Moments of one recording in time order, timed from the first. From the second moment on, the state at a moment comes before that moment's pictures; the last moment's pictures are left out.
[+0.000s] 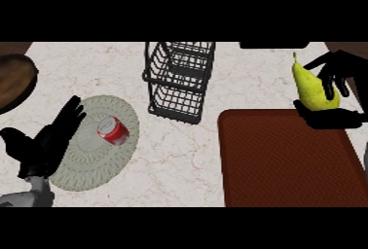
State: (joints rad) left arm -0.06 0.24 0.08 -1.55 0.13 -0.08 0.20; right arm -0.40 -0.37 -0.11 -1.73 0.58 0.18 0.09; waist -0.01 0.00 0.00
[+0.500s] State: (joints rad) left arm -0.05 0.21 0.06 -1.60 0.10 -0.07 0.23; right arm -0.68 -0.19 0.07 -1.74 0.67 0.23 0.43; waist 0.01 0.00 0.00
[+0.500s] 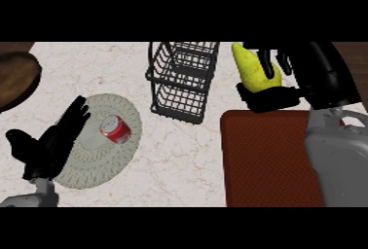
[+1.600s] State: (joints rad) left arm -0.08 0.20 0.09 -1.59 0.09 -0.10 0.25; right arm -1.00 0.00 0.15 -1.13 0.80 -0.02 0.48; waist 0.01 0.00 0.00
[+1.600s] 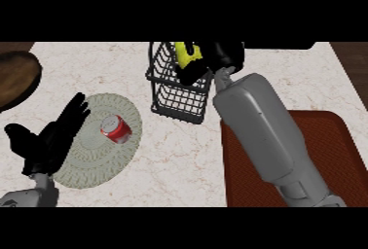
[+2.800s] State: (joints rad) left arm -0.11 0.19 0.10 -1.56 0.08 -0.12 0.23; right arm -1.20 -0.02 0.16 -0.69 0.61 -0.52 0.25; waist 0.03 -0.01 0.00
